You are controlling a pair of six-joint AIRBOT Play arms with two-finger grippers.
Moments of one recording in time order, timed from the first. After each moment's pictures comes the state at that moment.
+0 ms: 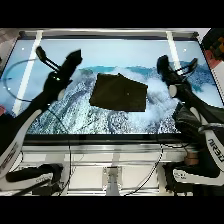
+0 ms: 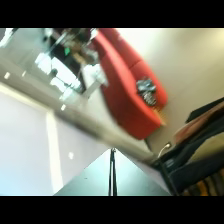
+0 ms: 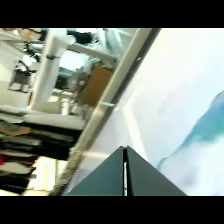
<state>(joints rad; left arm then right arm) -0.25 -1.38 1.05 1.87 0.51 -2.57 0.07 -1.40 1.03 -1.50 -0.09 2.59</state>
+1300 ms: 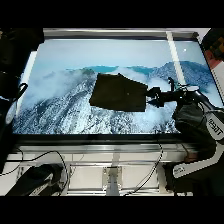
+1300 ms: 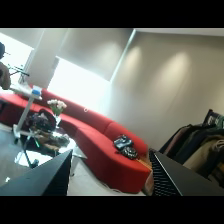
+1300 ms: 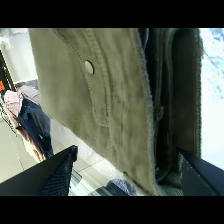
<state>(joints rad) -0.30 -0.77 1.05 2.10 0.19 -2.57 -0.23 -1.68 1.08 -0.49 1.18 1.15</state>
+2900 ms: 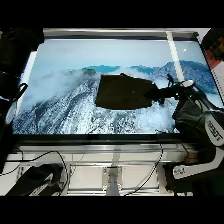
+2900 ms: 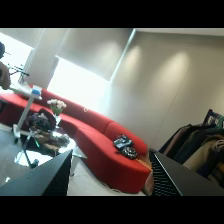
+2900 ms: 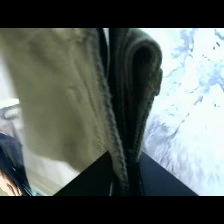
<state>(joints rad) -0.31 -0.77 1.05 2.10 0.19 -2.57 -0.17 -1.58 1.14 -0.70 1.06 1.42</state>
